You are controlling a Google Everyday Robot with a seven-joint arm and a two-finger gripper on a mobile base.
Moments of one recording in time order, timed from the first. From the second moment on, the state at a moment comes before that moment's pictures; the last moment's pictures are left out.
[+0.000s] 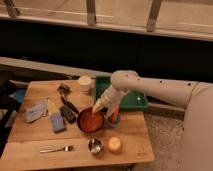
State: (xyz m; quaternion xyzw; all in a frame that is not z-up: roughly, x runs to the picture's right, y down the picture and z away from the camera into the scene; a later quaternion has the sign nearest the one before) arm -0.010 0.122 0.781 -0.40 0.12 0.70 0.57
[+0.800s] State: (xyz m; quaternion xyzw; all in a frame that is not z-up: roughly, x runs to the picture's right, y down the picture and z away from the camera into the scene) arm -0.021 0.111 0.763 -0.39 0.11 0.70 0.58
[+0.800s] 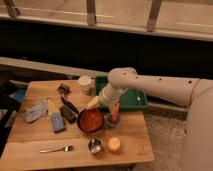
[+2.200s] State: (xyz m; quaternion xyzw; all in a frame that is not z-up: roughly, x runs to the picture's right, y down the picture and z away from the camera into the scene) arm -0.054 0.180 0.778 -0.46 0.17 0.67 0.55
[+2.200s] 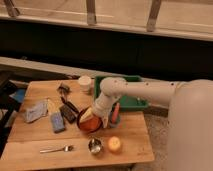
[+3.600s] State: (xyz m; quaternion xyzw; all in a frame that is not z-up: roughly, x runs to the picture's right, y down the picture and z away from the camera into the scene) arm -0.054 0.173 0.790 -0.45 0.17 0.68 0.55
